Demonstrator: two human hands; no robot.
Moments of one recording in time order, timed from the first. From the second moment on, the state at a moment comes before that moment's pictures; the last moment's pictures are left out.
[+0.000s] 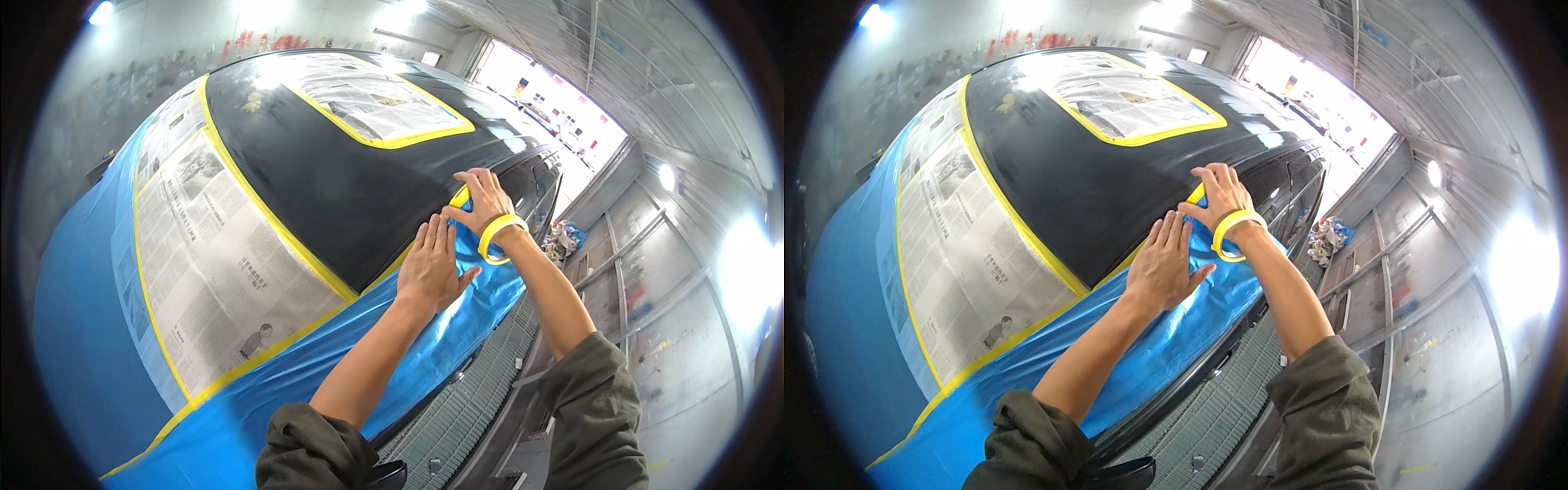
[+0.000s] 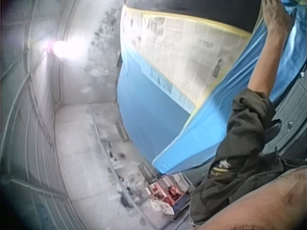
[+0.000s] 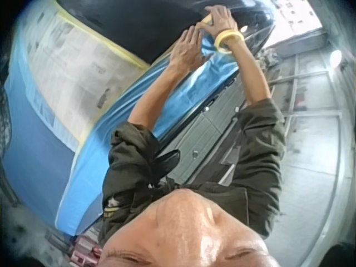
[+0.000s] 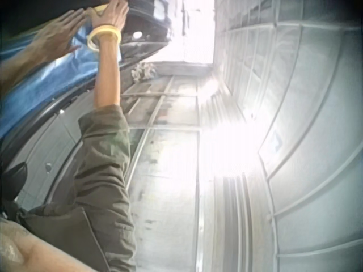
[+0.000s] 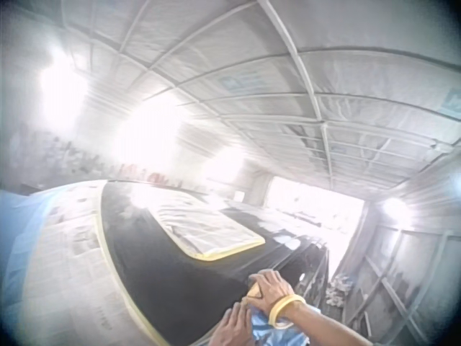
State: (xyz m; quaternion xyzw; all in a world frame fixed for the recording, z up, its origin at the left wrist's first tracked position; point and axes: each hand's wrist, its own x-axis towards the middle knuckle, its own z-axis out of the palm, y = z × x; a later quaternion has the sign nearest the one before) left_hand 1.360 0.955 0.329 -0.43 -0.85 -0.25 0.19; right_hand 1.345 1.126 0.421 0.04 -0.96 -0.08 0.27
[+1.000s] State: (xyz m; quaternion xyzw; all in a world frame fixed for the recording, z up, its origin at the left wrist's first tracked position) left_hand 1.334 0.993 0.347 -0.45 -0.85 -0.24 0.15; right_hand 1.324 1.171 0.442 0.02 -0.98 -0.07 0.20
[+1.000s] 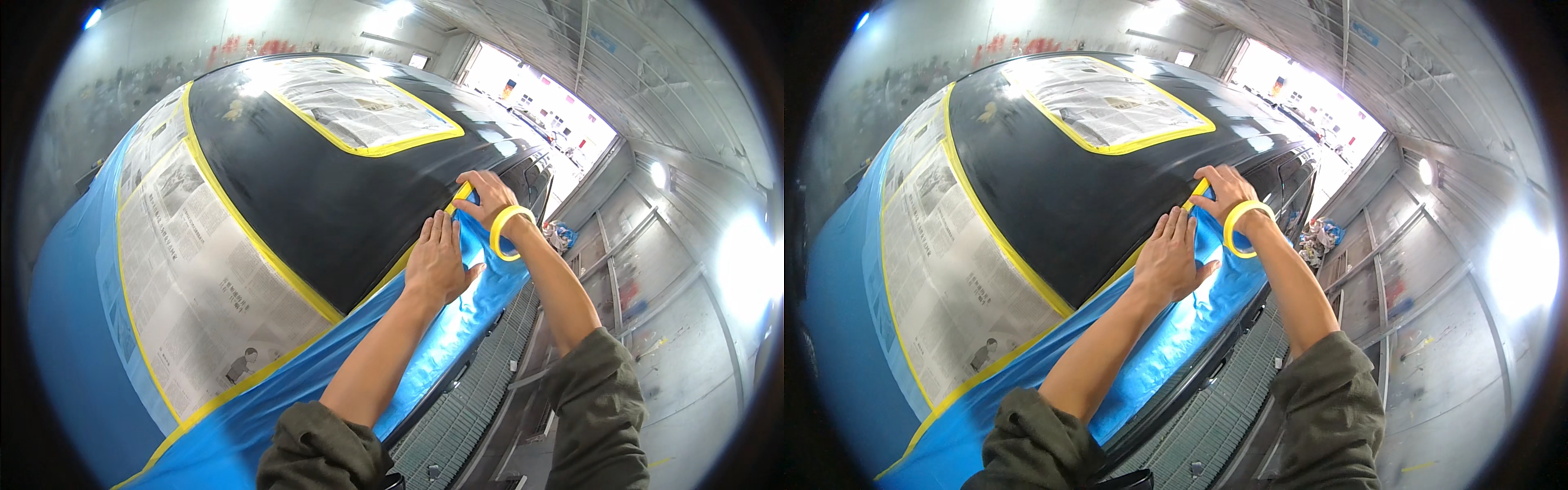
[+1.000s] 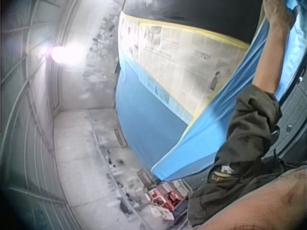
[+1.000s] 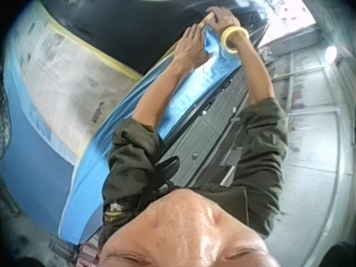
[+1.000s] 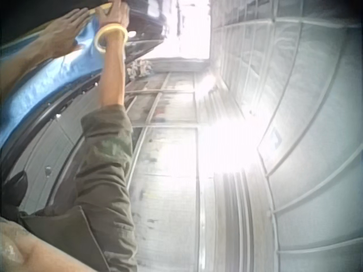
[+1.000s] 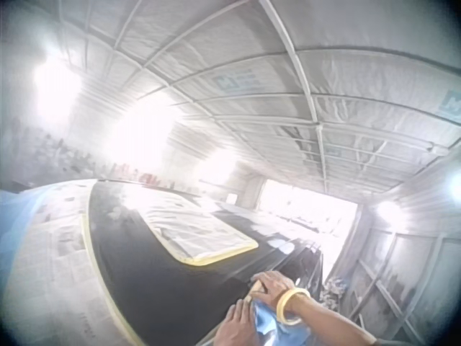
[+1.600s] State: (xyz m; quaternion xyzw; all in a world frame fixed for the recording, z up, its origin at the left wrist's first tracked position) left_hand 1.332 0.996 0.348 -0.45 -0.84 -0.26 0.15; right_hand 1.329 1.191 0.429 -0.01 -0.96 -0.03 0.27
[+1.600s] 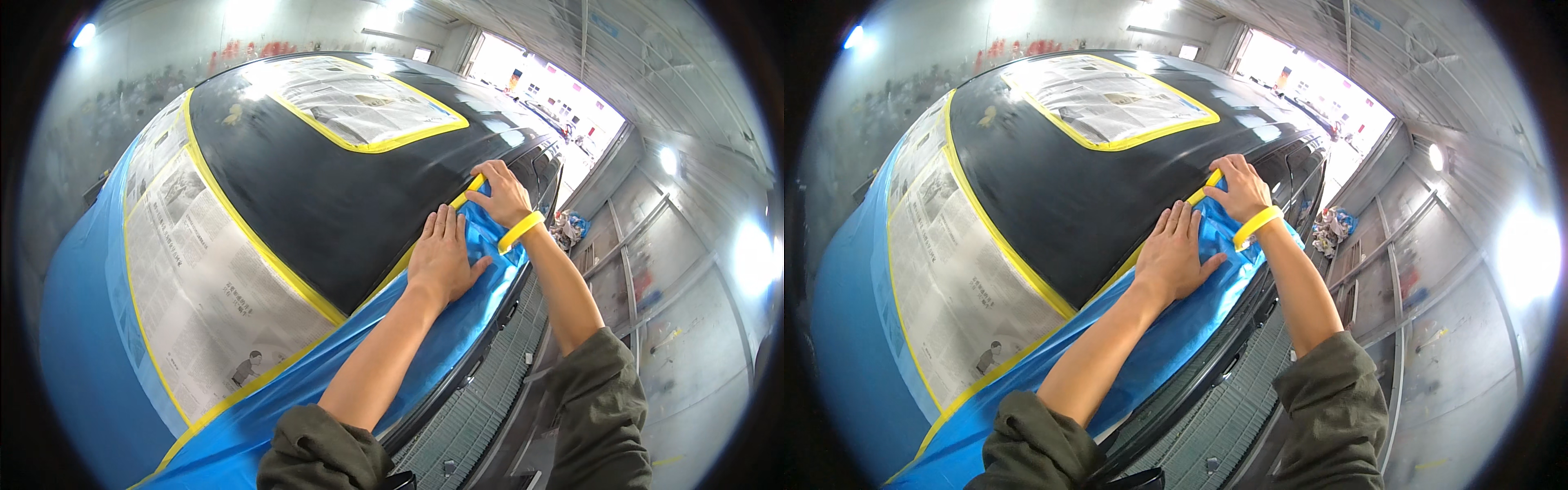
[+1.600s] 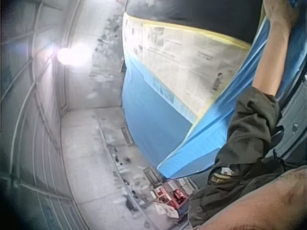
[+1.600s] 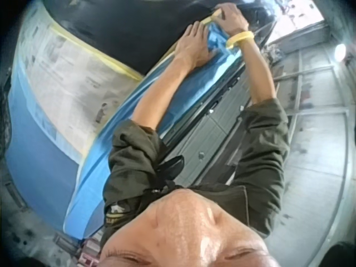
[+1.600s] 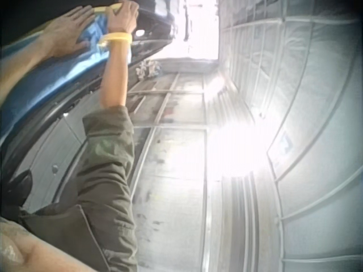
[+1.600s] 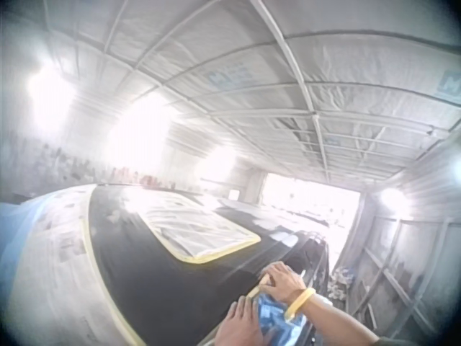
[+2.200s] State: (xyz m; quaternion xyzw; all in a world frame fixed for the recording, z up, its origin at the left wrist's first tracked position) left_hand 1.317 0.994 0.344 -0.47 -0.82 -0.27 0.15; right_hand 1.313 1.156 0.433 -0.20 -0.96 -0.05 0.20
